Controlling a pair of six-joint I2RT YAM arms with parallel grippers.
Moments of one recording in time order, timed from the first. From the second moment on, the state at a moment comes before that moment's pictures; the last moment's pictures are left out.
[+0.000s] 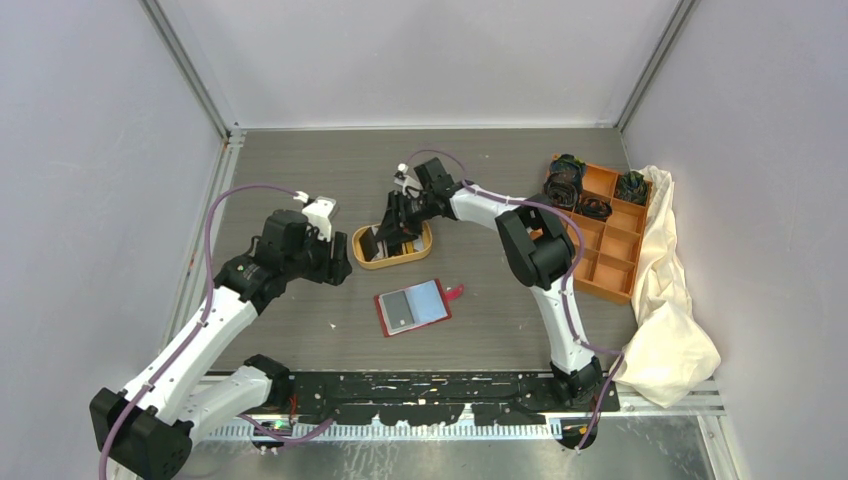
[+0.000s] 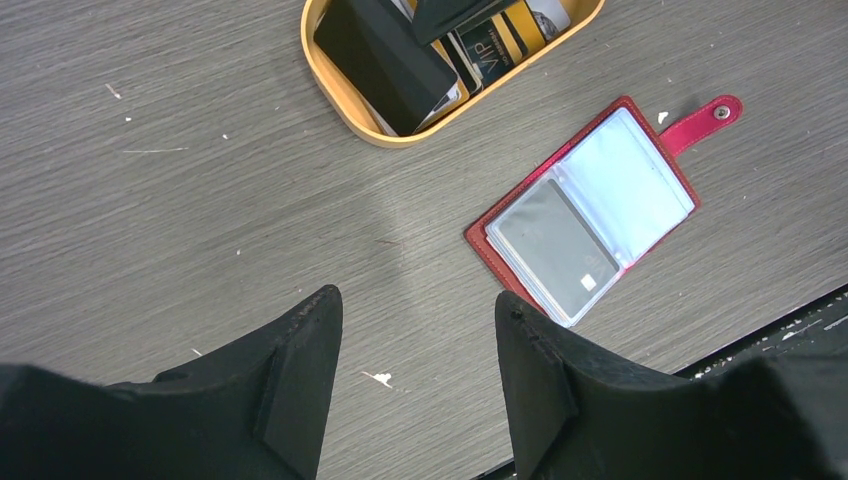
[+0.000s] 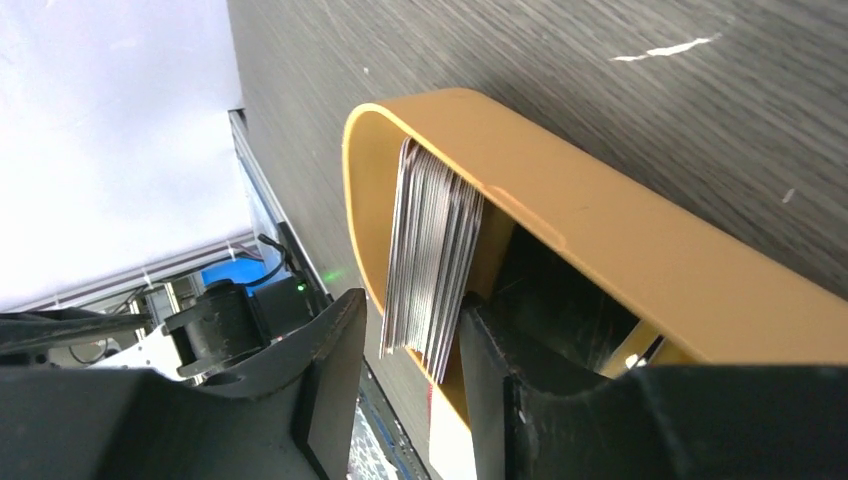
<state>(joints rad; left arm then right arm) -0.44 0.93 0.83 -0.62 0.09 -0.16 0.58 2.26 1.63 -0.22 -0.83 0.67</state>
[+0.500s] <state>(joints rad) -0.44 0.94 0.83 -0.62 0.09 -0.16 0.61 2.30 1.67 -0.26 -0.81 0.64</state>
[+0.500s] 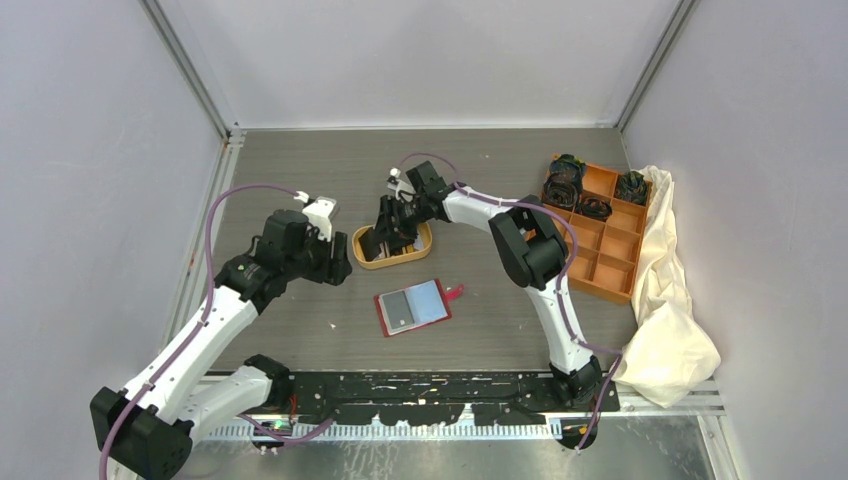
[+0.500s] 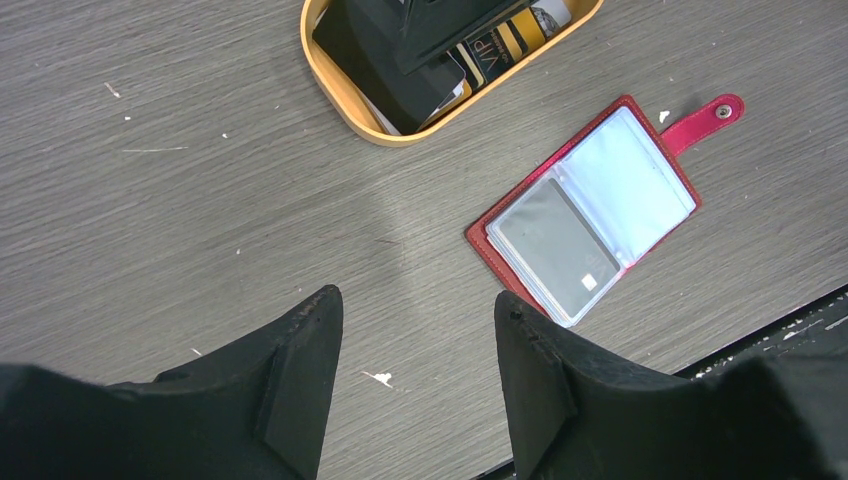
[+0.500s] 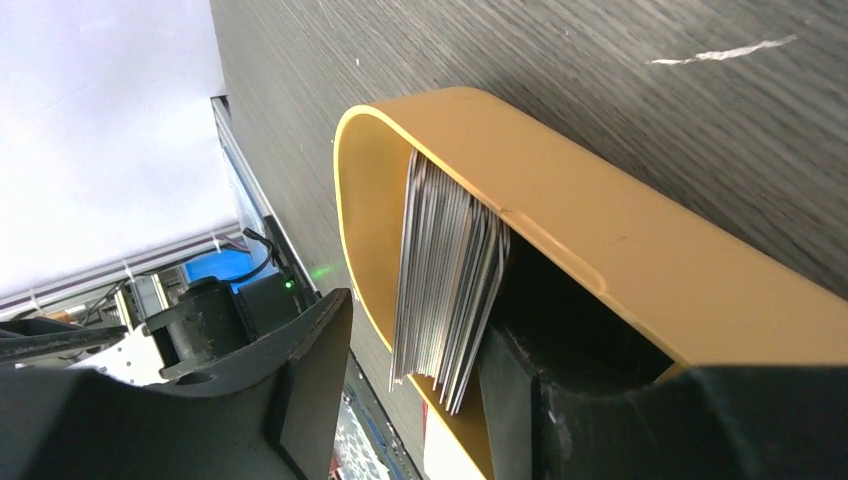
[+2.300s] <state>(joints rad) -0.44 0.94 0.83 -0.62 0.09 -0.16 0.50 2.26 1.67 -0.42 -0.82 0.51</state>
